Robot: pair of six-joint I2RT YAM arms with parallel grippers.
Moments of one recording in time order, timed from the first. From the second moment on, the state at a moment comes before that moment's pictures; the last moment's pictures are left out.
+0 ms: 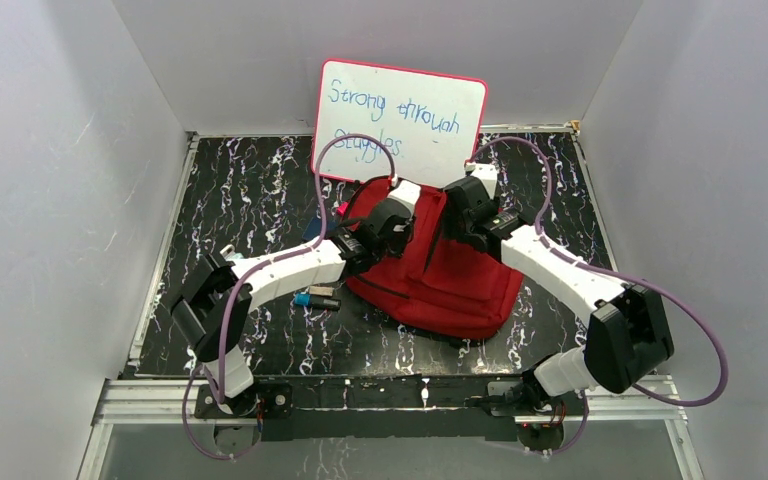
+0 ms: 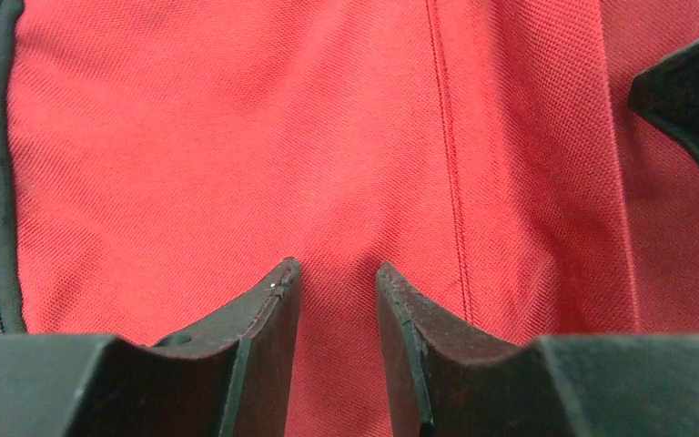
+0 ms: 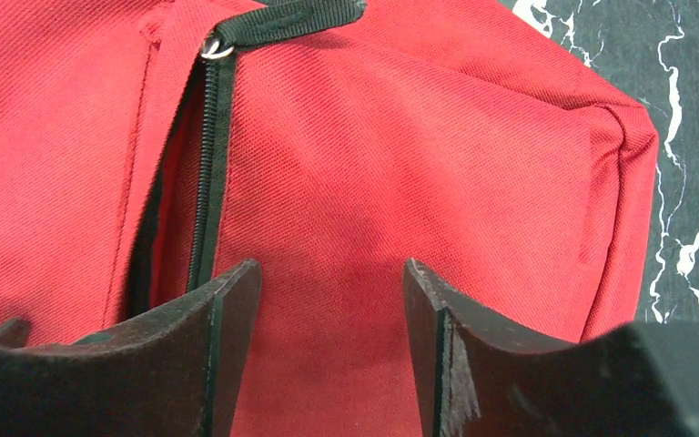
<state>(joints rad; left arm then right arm) -0.90 1.70 1.19 -0.17 -0.38 -0.20 0.59 1.39 1.06 -0.52 0.43 0.50</state>
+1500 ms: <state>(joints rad) -0.93 1.66 1.23 0.02 0.18 -0.39 0.52 1.14 0.87 -0.40 0.38 0.52</state>
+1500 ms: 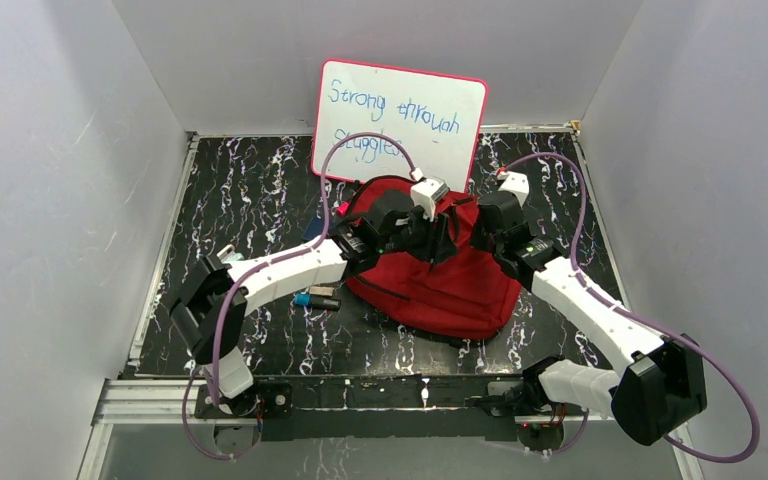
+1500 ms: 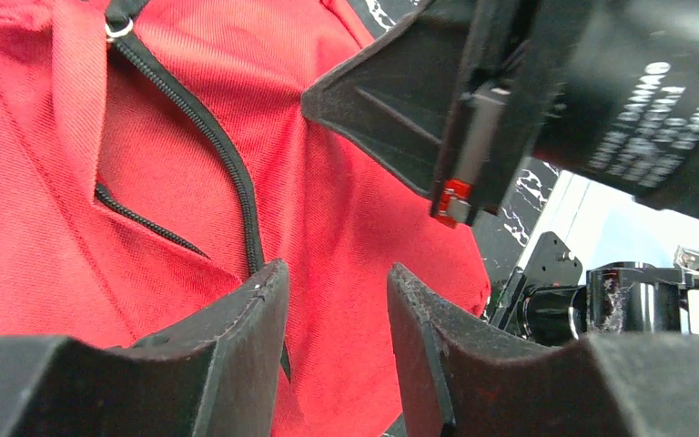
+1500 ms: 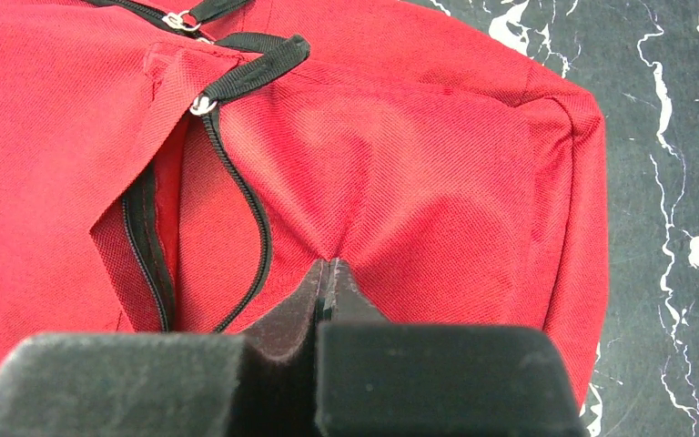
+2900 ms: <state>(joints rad) -0.88 1.85 1.30 0.02 0.51 -0.42 0.50 1.10 0.84 -0.40 0.36 0.53</state>
